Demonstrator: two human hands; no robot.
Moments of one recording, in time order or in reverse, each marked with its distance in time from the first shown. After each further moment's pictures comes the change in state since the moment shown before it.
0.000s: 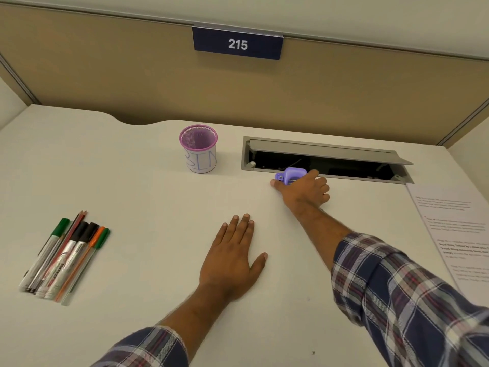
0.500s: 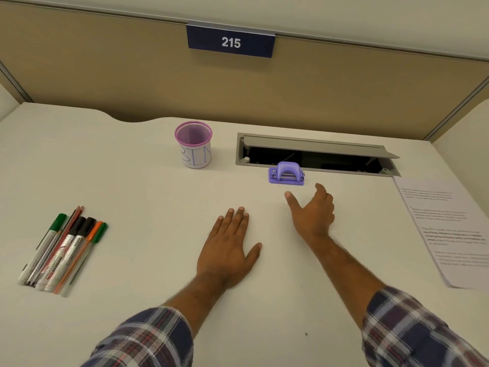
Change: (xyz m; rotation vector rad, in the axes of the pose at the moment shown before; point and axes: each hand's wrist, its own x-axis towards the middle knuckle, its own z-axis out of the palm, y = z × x) left_hand 0.000 -0.001 0.001 0.010 0.014 -0.001; right_hand -0.053 0.062 -0.024 0.165 0.053 -0.079
